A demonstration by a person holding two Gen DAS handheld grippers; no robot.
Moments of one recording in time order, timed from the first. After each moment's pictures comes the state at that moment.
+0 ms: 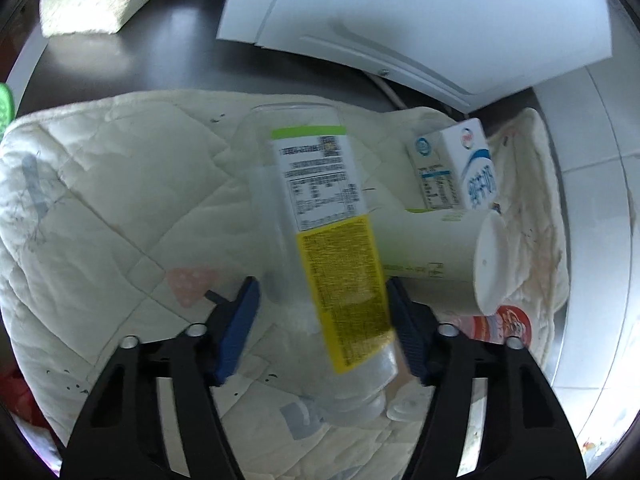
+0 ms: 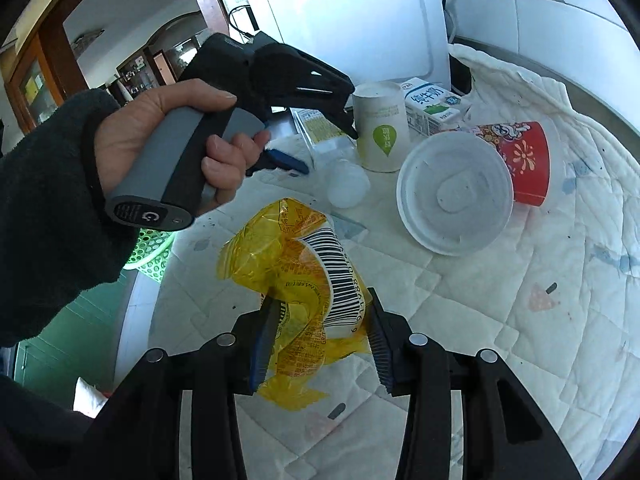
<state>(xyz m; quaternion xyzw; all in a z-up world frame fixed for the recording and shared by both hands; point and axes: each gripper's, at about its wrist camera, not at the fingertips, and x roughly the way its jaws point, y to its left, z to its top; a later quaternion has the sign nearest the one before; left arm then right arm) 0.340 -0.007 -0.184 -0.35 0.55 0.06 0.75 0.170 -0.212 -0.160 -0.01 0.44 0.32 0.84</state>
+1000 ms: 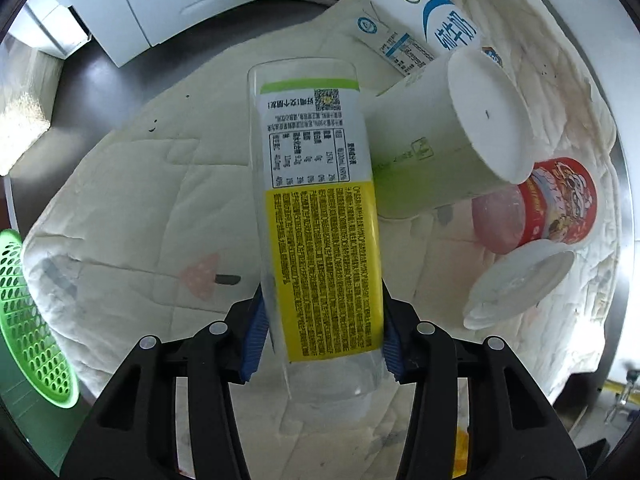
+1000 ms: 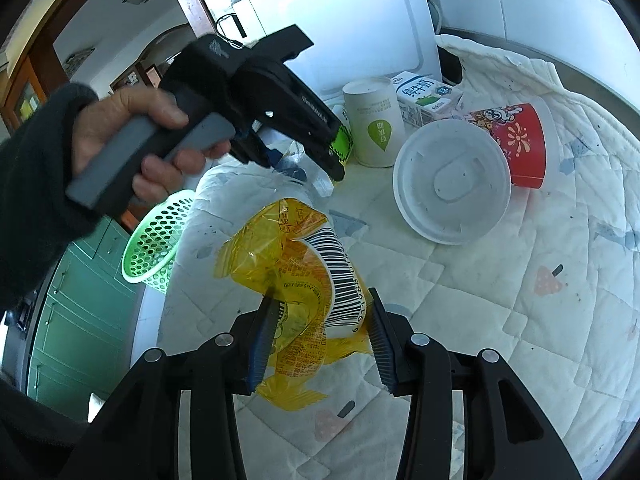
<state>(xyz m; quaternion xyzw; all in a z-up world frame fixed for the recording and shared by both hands) 0.373 -0.050 -0.183 -0.12 0.67 -0.03 0.73 0.174 -0.214 -0.165 0.03 0.44 0.32 0.84</state>
